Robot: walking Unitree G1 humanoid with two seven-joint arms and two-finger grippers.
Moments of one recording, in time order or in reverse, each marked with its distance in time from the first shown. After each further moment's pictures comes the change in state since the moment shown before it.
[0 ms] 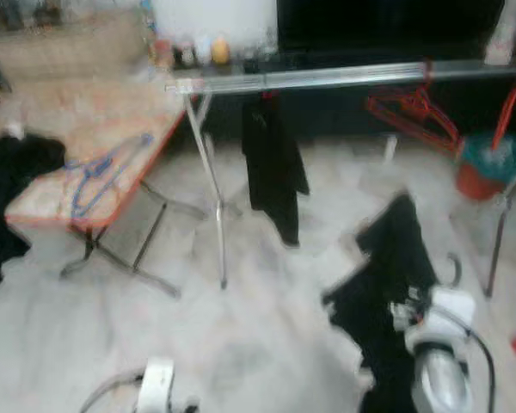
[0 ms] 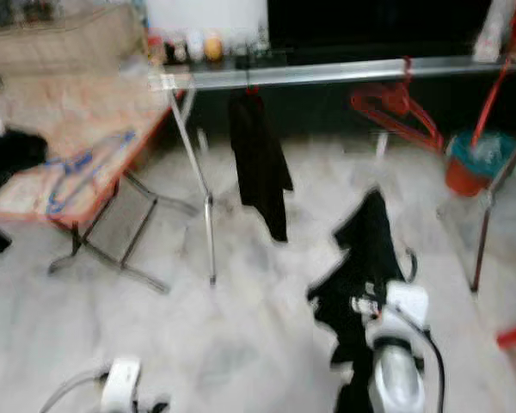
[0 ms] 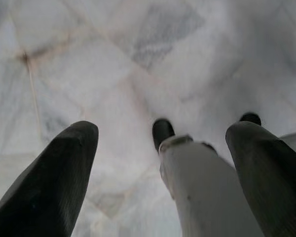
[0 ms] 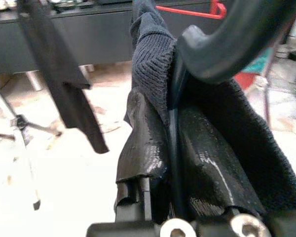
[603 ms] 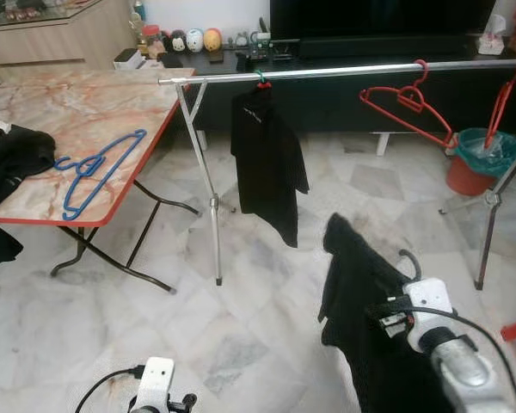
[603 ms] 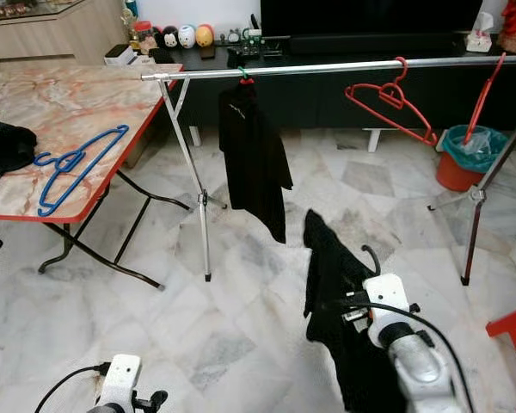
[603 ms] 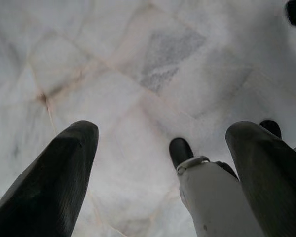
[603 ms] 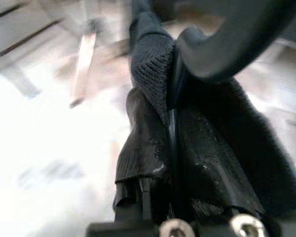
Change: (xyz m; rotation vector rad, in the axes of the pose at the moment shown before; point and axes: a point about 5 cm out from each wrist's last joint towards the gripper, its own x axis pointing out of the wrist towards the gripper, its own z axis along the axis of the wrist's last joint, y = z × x) left arm 0.001 -0.003 0.015 0.141 -0.109 0.007; right arm 0.008 -0.026 0.001 -0.333 0.211 0.545
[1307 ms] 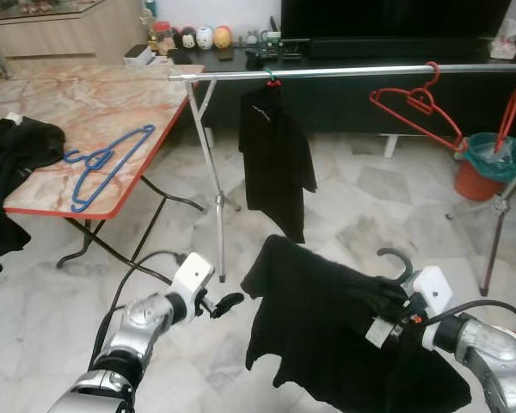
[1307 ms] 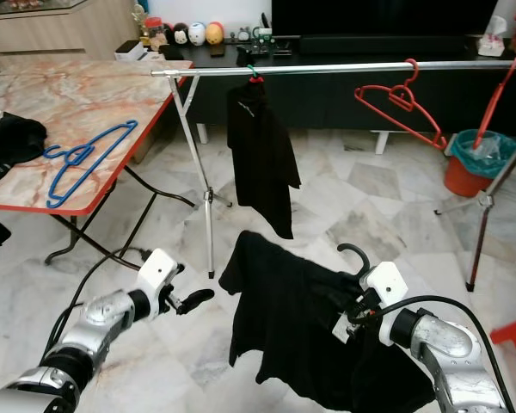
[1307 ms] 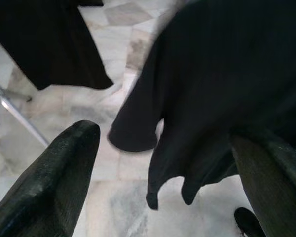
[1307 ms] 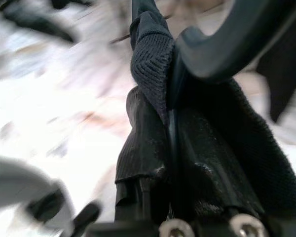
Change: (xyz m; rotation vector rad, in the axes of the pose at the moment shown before) left arm -0.014 -0.014 0.185 0.433 -0.548 -0.522; right arm -0.007 0.001 0.026 0.094 -0.077 0.544
